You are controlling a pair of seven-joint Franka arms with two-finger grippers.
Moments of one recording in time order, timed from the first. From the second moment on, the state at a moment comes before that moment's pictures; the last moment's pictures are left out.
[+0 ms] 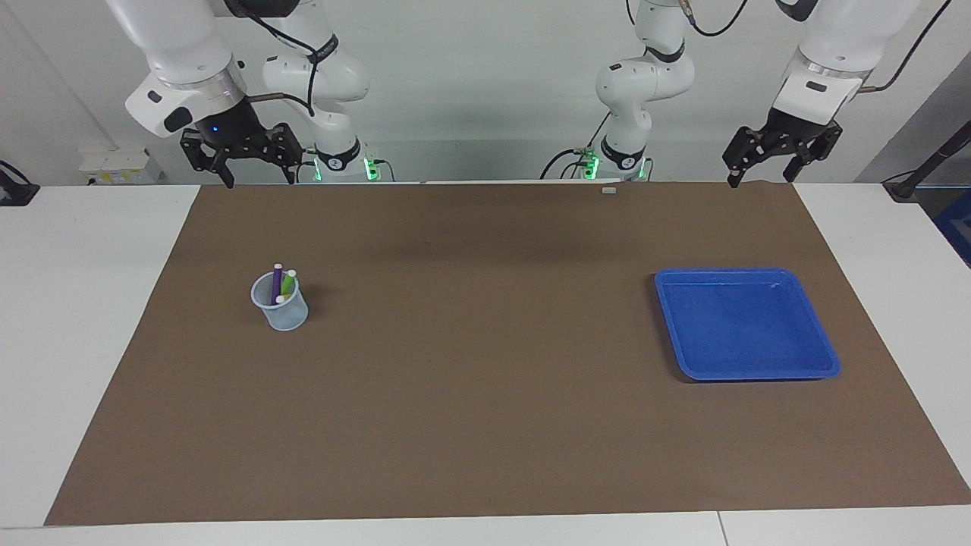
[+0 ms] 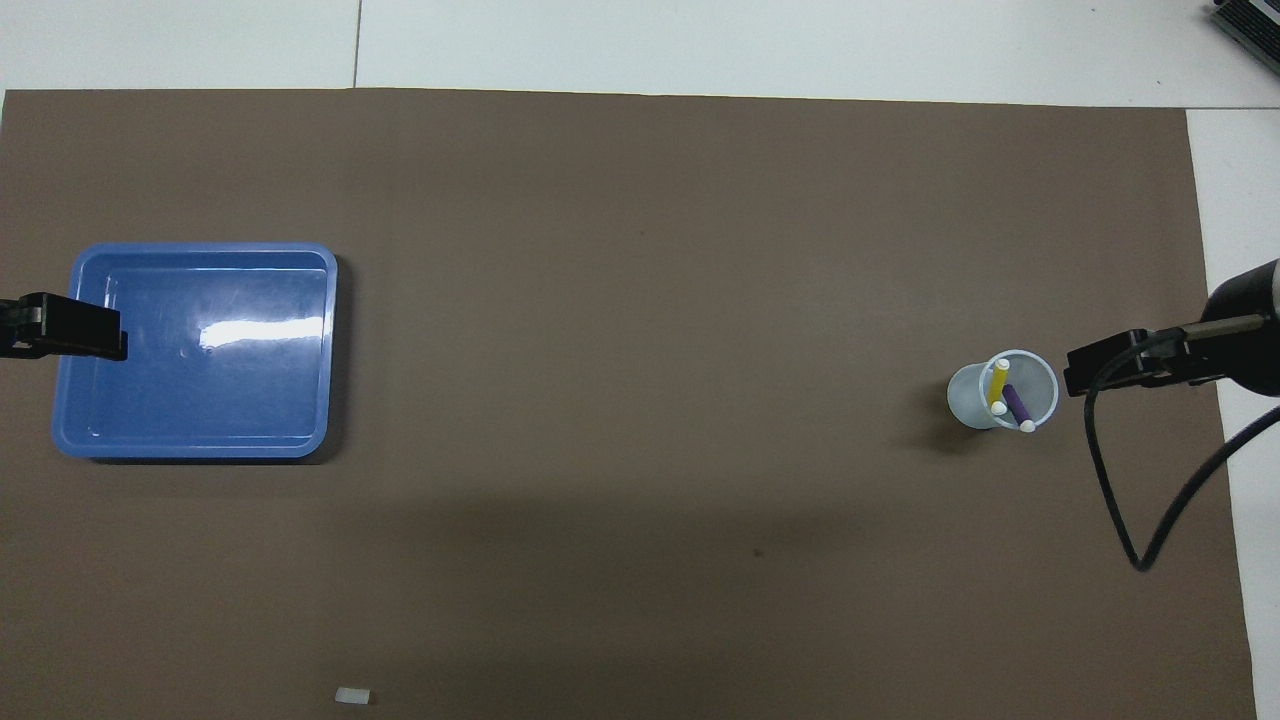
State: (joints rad) left arm 0.11 -0.09 -0.17 -1.59 0.03 1.52 -0.06; right arm -0.06 -0.04 0.13 -1.56 0.00 1.42 0.00
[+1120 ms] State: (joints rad) left arm -0.04 -0.07 -0.04 -1.60 0.03 1.52 -0.06; right arm -0.07 -0.04 0.12 -1.58 0.00 1.44 0.00
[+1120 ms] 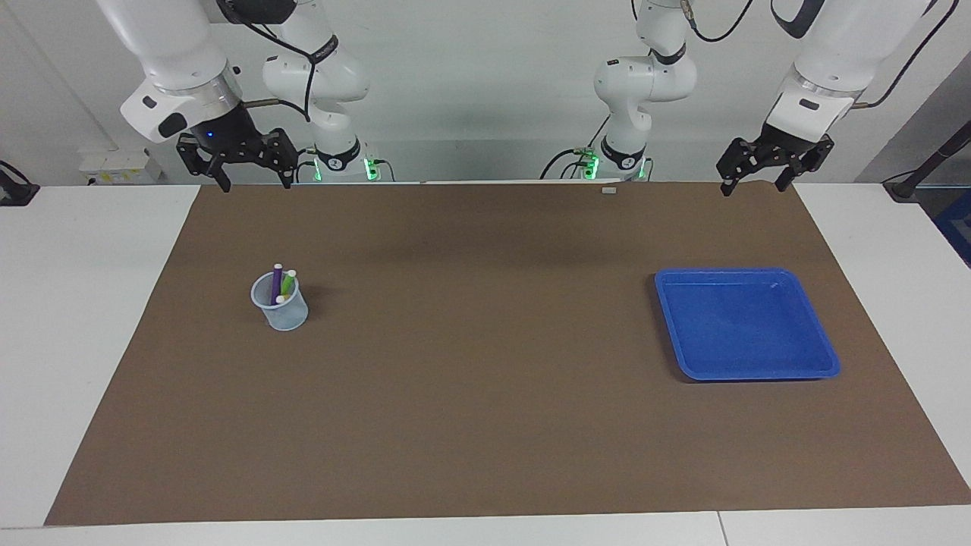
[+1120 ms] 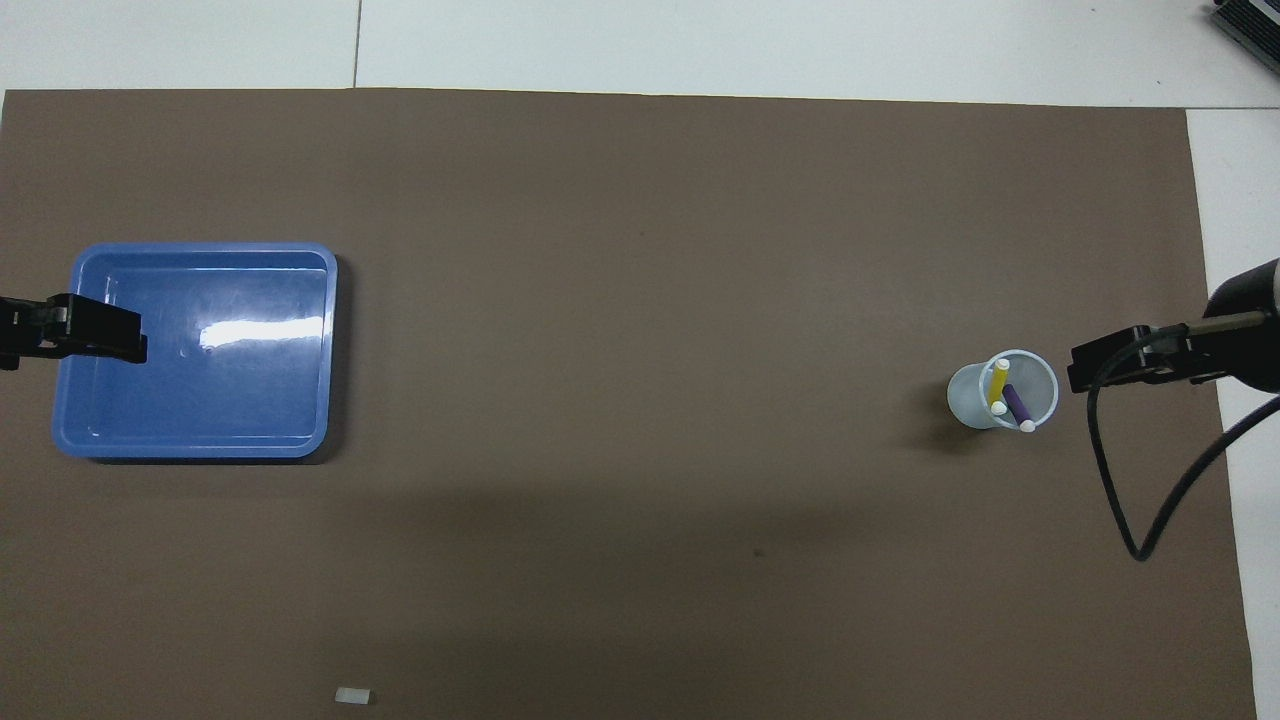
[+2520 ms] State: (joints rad) left arm -0.04 -0.07 -0.03 -1.60 0.01 1.52 -0.06; right arm -0.07 -0.05 0.12 -1.58 0.00 1.45 0.00
